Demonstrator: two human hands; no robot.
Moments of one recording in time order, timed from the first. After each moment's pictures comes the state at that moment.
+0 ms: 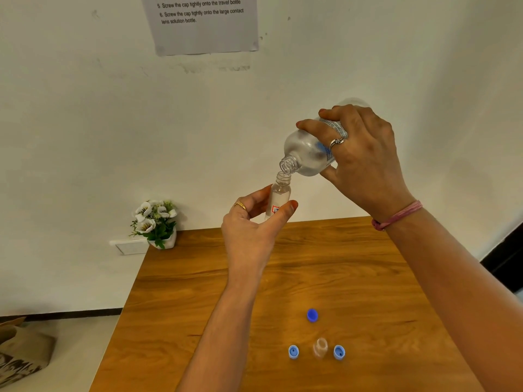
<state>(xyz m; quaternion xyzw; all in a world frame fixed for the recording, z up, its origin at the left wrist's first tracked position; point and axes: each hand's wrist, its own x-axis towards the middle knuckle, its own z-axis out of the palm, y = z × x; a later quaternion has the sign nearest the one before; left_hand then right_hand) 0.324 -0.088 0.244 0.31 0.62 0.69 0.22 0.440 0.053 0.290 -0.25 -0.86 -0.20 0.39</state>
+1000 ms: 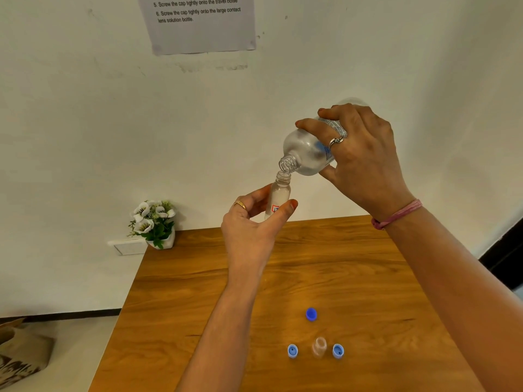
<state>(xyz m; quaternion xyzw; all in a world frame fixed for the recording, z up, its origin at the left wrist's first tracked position) 0.326 -0.086 0.243 0.30 0.62 0.69 0.22 0.443 0.052 0.290 -0.25 -0.86 -0.20 0.40</state>
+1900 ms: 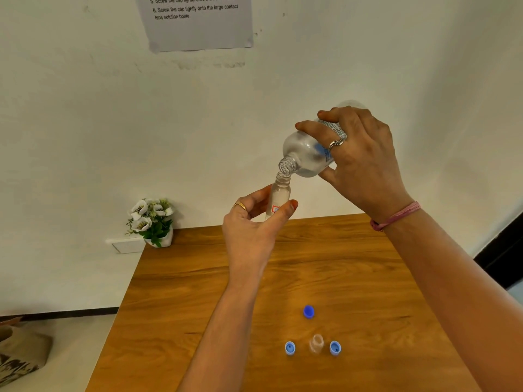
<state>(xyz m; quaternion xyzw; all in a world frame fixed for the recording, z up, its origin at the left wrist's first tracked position) 0.331 -0.084 0.239 0.30 0.62 0.69 0.22 0.447 0.051 0.286 -0.26 -0.86 -0.20 0.39</state>
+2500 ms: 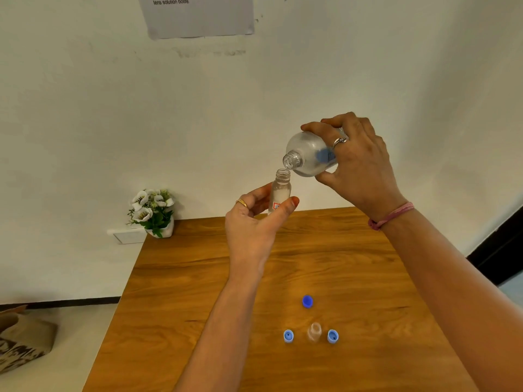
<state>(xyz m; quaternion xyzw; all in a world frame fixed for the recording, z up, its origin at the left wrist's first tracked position) 0.333 -0.086 0.224 0.30 0.60 0.69 0.26 0.451 0.046 0.268 -0.31 -0.87 -0.07 0.37</state>
